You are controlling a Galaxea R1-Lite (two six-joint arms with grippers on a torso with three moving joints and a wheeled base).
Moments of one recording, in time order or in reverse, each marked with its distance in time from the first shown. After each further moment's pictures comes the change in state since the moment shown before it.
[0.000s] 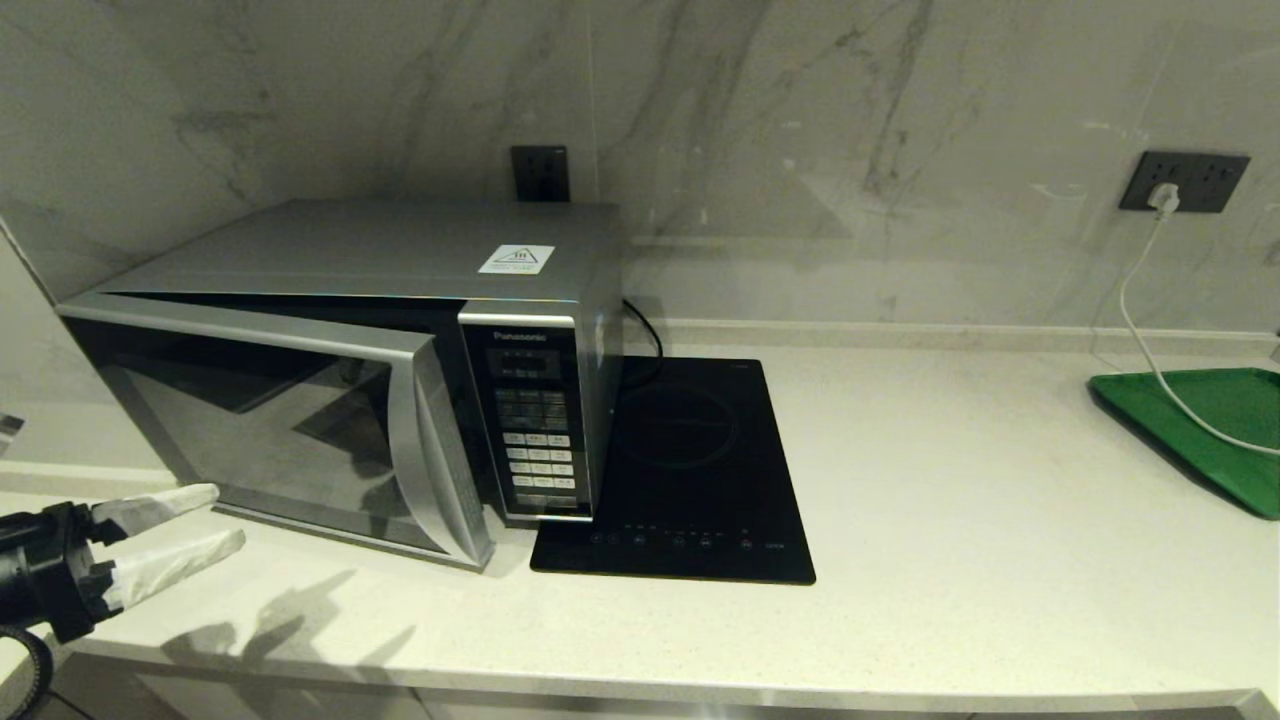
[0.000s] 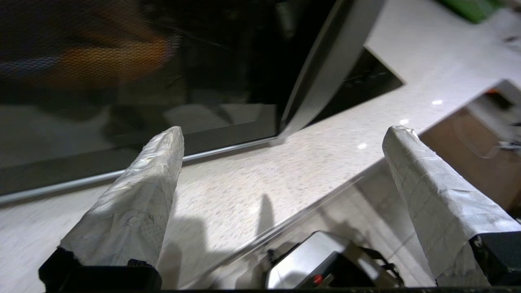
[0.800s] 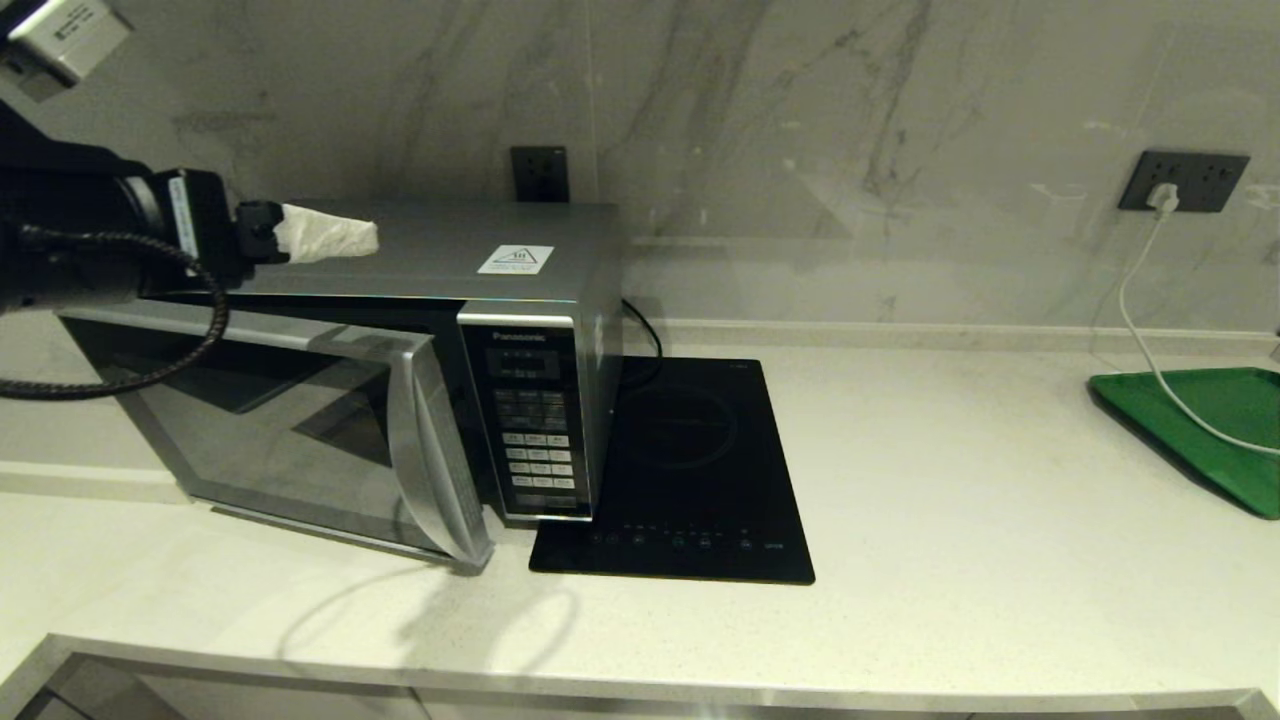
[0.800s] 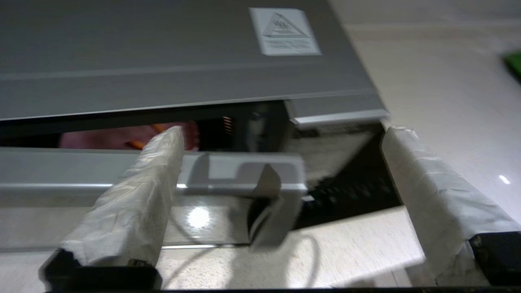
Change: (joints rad) left arm -0.812 -0.146 -0.753 0.396 1.141 -0.626; right arm -0.001 0.000 0.000 0.000 0.000 0.000
